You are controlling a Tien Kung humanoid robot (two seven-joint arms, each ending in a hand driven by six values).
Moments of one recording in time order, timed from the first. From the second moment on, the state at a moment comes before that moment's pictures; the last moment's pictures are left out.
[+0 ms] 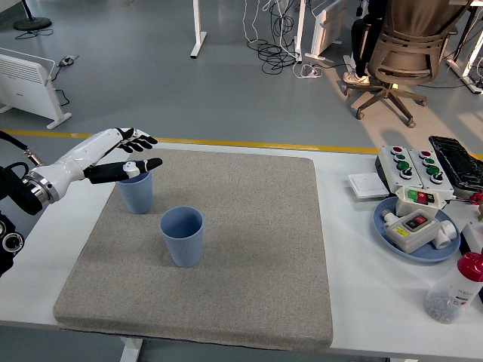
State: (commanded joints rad) left arm -0.63 0.64 -1.06 -1.39 1.67 -0.27 -0.03; right arm 0.22 -0.15 0.61 0.20 -0.66 -0.26 -0.26
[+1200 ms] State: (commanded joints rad) left arm -0.94 0.55 -0.60 -1.24 1.83 -0.52 0.04; right arm 0.21 -0.15 0.60 0.21 -0.65 -0.27 -0.27
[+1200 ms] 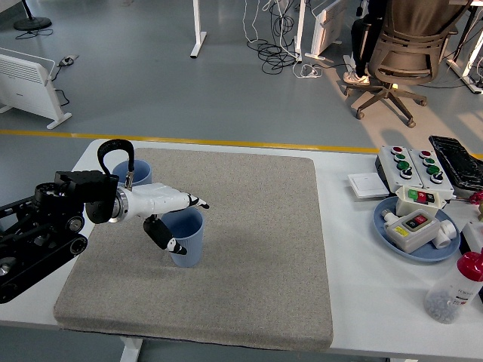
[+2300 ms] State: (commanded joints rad) left arm -0.96 0.60 -0.66 -1.30 1.74 -0.57 0.03; right arm 0.21 -0.15 0.61 0.21 -0.66 -0.27 -0.26
